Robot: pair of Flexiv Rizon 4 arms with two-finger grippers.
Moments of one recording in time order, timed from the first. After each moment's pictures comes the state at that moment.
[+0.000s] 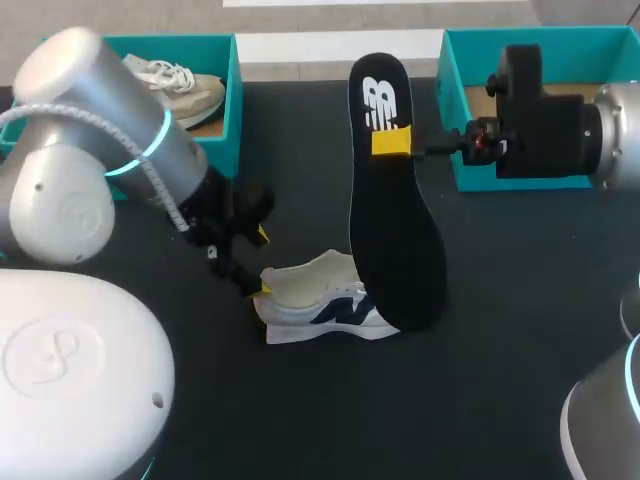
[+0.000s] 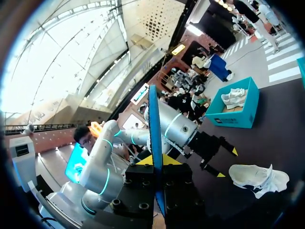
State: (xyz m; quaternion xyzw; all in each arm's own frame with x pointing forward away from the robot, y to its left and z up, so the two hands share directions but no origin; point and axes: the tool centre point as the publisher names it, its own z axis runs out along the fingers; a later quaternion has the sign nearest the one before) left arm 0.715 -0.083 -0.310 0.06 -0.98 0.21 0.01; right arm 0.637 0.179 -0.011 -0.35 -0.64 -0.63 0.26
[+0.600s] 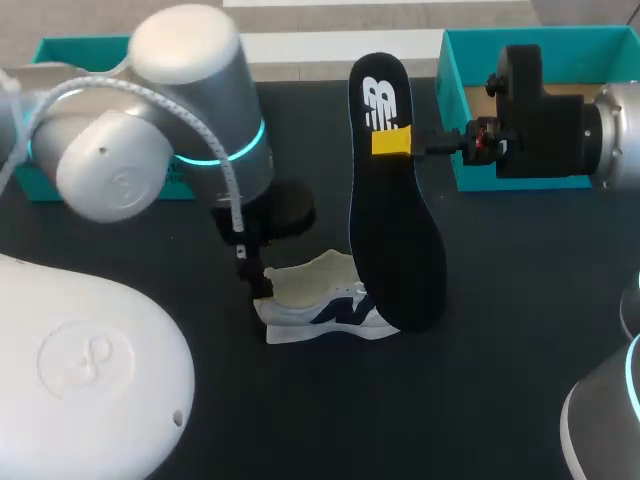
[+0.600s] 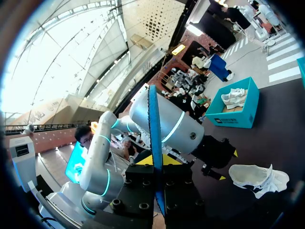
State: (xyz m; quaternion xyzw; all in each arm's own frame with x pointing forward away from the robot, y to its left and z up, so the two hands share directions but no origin) left arm 0.712 -0.084 -0.306 0.05 -1.00 0.04 -0.02; right arm 0.637 0.179 -0.011 -0.35 -0.64 -0.63 0.26
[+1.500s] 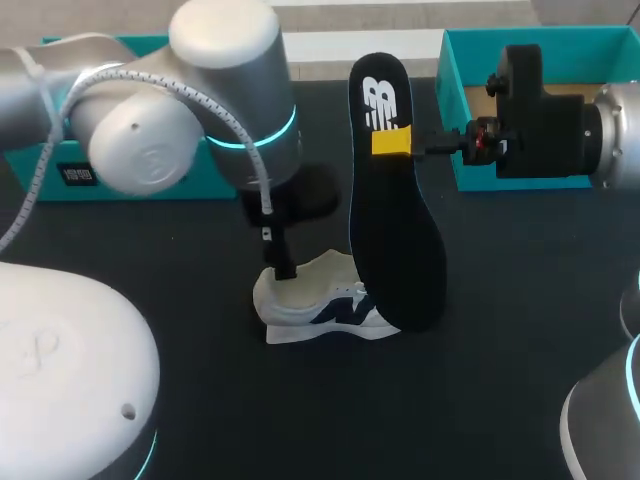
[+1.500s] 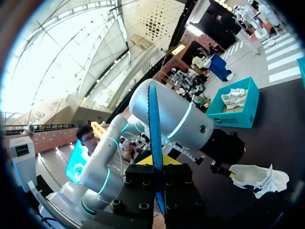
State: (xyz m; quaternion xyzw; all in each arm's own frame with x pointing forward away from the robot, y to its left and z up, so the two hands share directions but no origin) left arm 0.742 -0.118 -0.301 0.05 -1.00 0.05 -0.04; right arm 0.637 0.179 -0.011 -0.35 -0.64 -0.63 0.26
